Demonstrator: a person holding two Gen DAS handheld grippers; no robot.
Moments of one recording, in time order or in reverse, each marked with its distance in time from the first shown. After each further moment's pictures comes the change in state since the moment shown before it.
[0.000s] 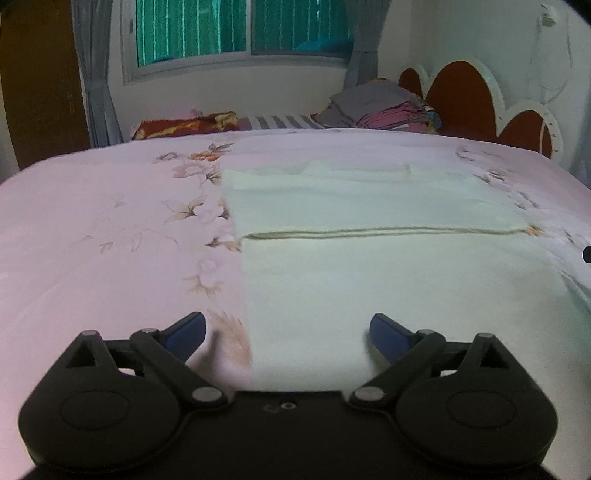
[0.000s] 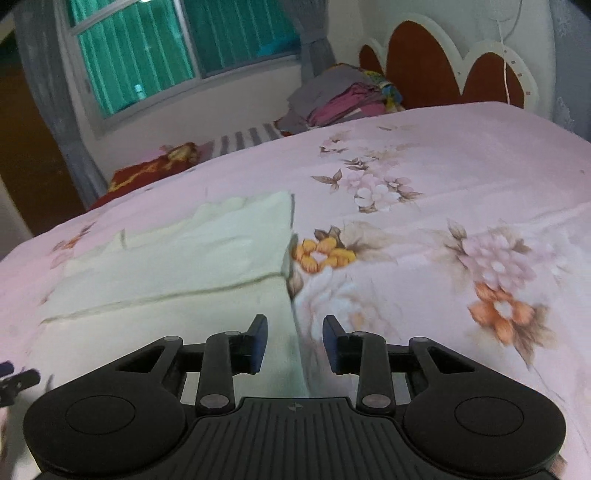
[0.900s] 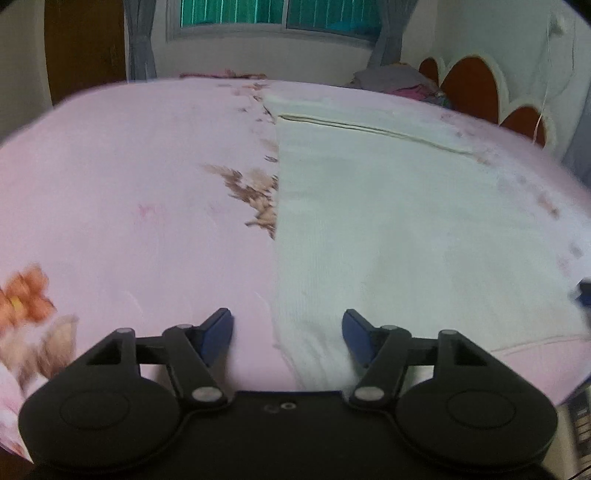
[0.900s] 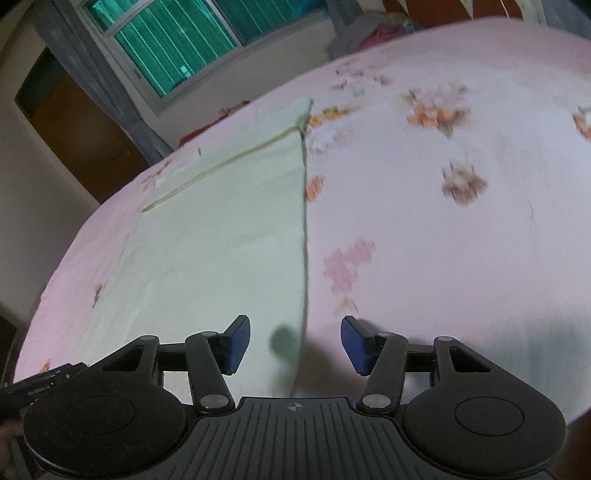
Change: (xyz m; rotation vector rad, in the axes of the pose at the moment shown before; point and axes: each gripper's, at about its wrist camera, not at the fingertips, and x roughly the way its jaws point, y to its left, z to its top) left arm -0.157 -0.006 -0.148 -0.167 0.100 -0.012; right arm -0.140 -0.076 -0.149 0.115 0.177 0.275
